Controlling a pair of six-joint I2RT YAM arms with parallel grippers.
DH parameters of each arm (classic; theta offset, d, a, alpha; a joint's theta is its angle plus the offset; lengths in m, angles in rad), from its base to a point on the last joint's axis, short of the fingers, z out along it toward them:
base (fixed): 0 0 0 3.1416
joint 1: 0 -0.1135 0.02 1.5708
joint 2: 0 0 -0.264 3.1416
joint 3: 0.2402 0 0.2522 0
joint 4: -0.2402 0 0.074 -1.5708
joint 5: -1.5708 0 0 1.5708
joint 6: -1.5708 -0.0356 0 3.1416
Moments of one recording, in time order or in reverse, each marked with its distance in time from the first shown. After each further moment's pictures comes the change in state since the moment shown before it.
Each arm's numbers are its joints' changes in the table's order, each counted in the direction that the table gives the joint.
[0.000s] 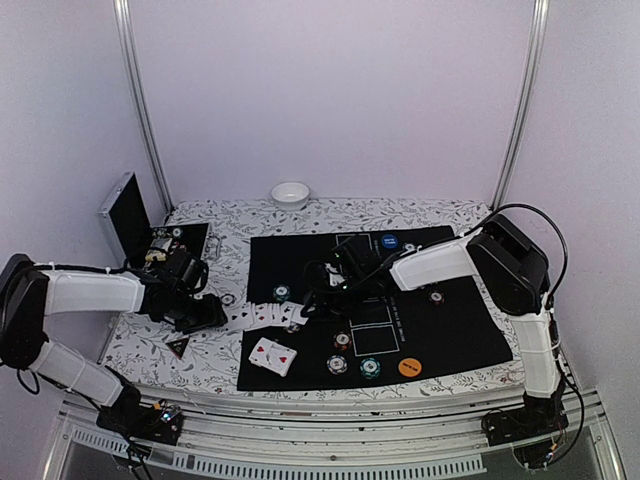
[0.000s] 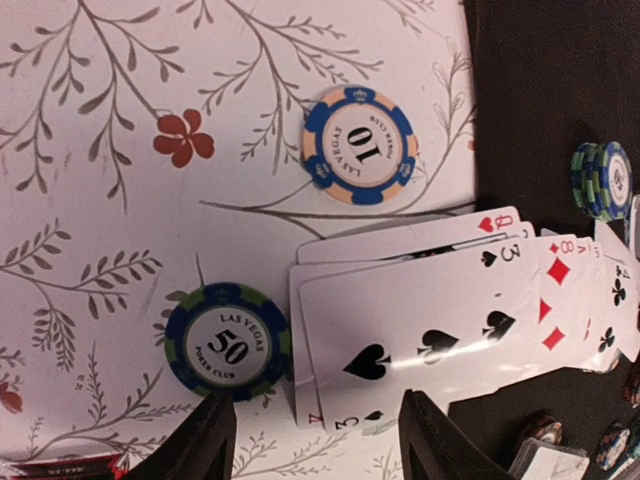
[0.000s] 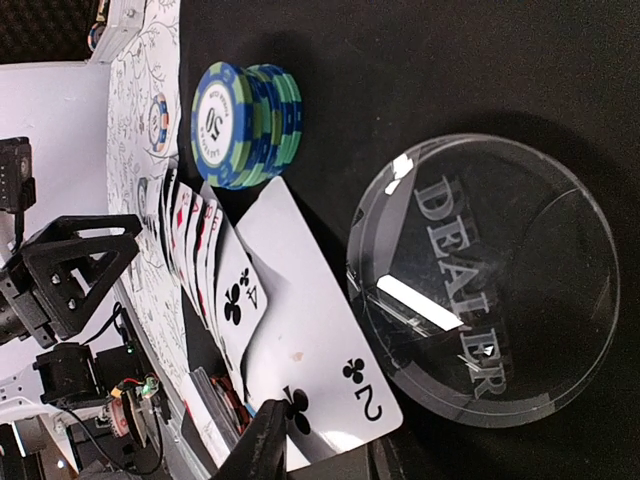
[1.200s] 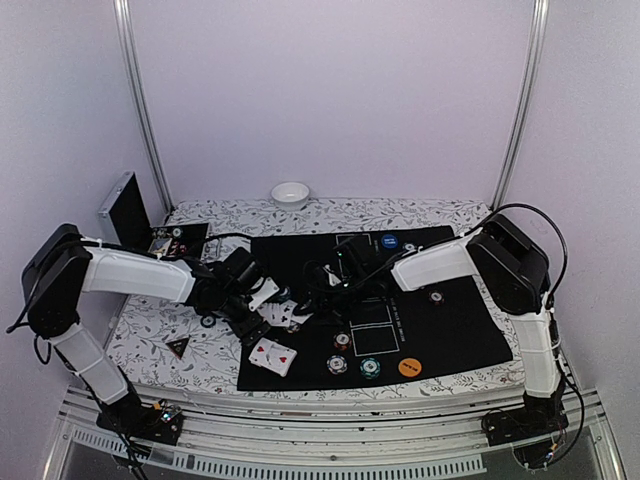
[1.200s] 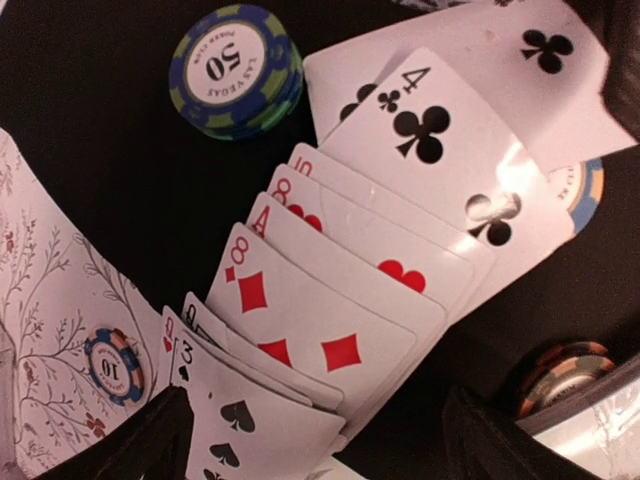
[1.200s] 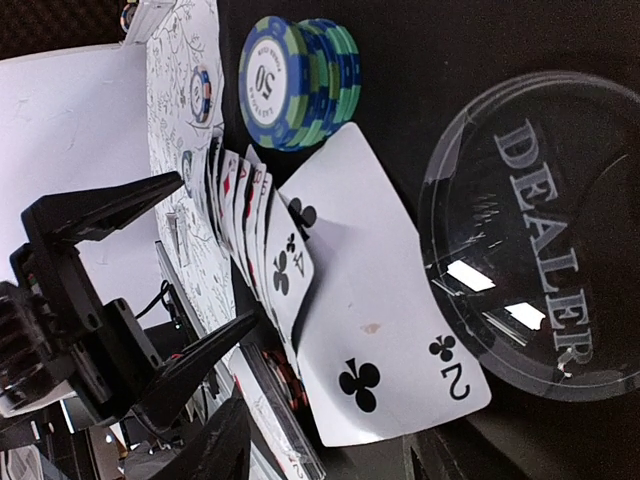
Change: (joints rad) left arm 0.305 0.283 0.275 -0.068 0.190 -0.830; right arm 0.003 -0.003 -0.018 0.064 0.146 -0.098
